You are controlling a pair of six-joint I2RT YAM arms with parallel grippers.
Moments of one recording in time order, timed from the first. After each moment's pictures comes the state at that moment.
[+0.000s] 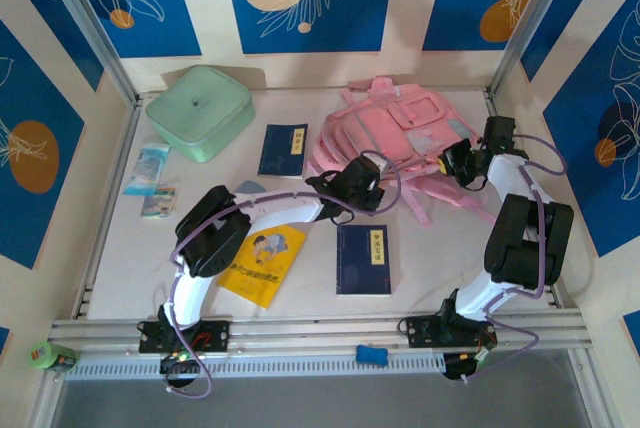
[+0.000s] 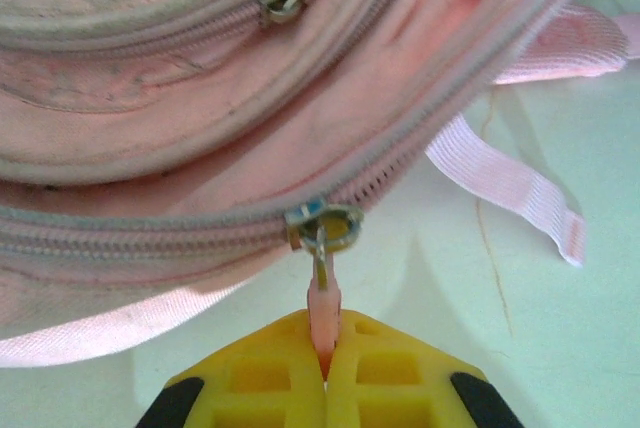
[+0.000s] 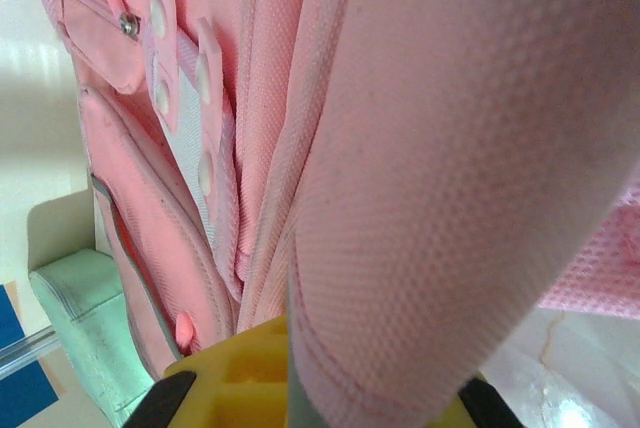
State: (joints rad) left arm -0.98 2.05 1.50 -0.20 -0.06 -0.36; right arm -0.26 1.62 1.11 -0.50 -0.50 0.90
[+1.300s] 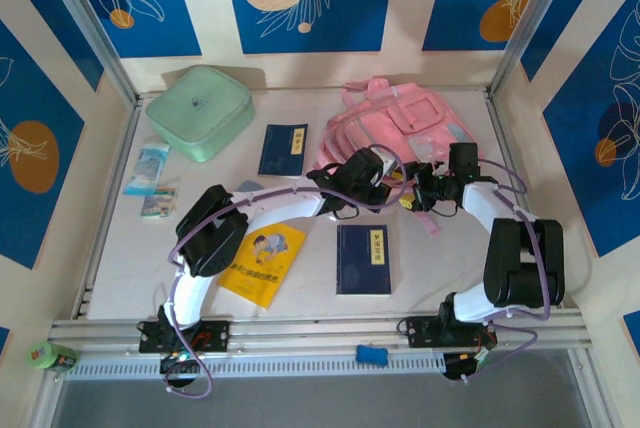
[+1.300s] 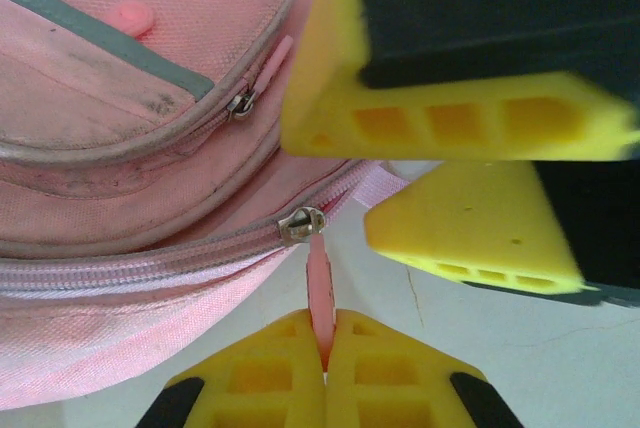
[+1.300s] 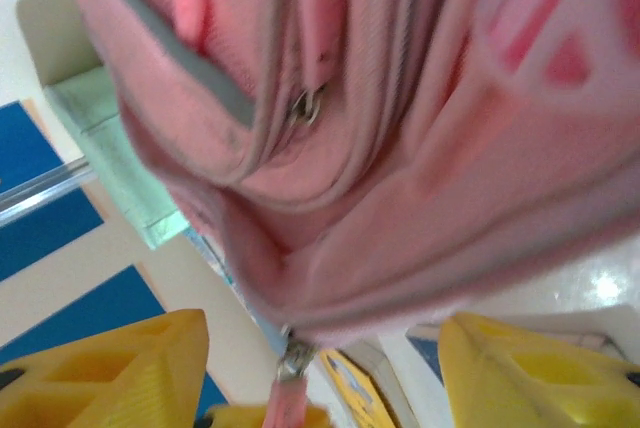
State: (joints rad) left arm -0.97 2.05 1.58 -0.25 0.05 -0.34; right arm -0.05 1.48 0.79 -0.30 -0.73 1.09
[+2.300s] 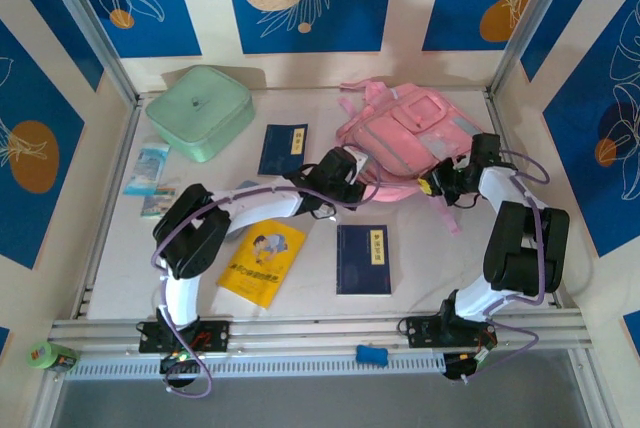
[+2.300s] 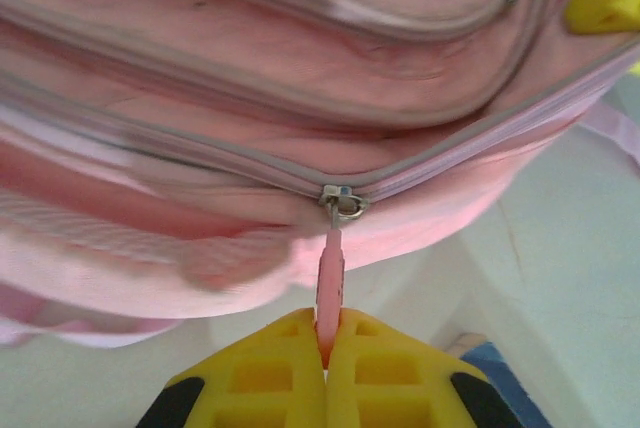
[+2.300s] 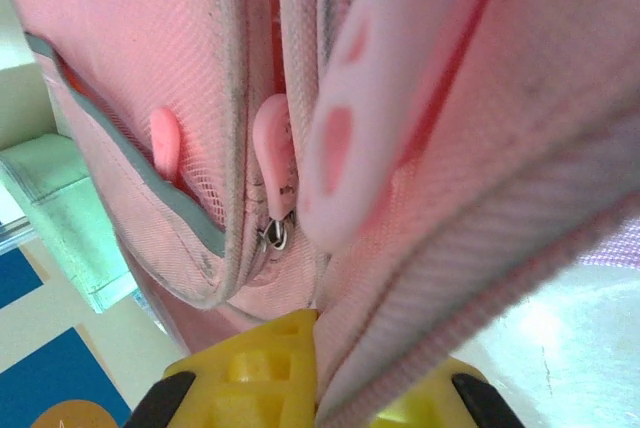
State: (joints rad) left arm -0.87 1.94 1.36 -0.17 0.05 -0.33; right arm -0.22 1.56 0.96 -0.55 -0.65 0.82
